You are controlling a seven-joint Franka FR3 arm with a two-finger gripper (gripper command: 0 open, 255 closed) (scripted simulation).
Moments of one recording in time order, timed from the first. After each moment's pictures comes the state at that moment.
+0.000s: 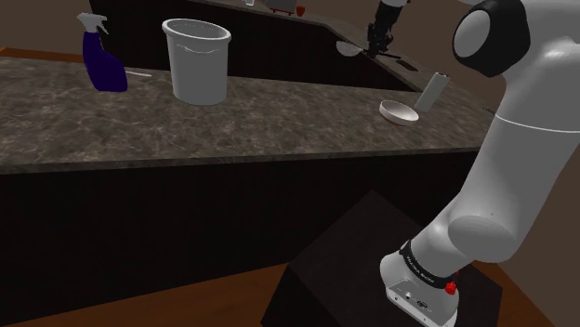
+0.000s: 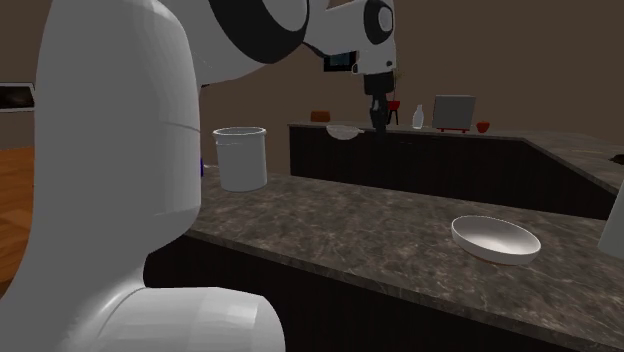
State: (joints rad) arm -0.02 0.31 -0.66 -1.35 0.10 1.72 -1.75
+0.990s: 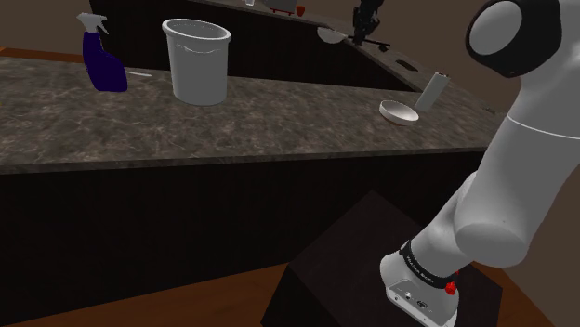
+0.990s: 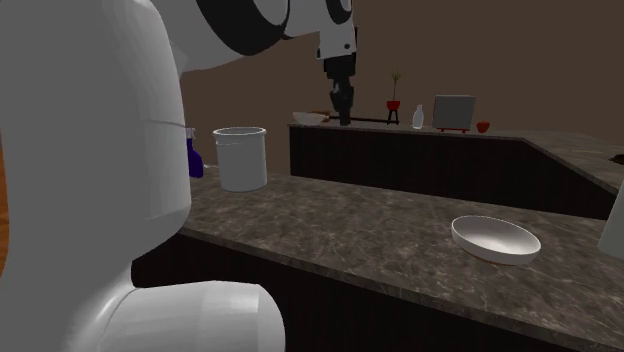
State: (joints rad) arm 0.13 0.24 -0.62 -1.33 0.03 1.62 -1.57
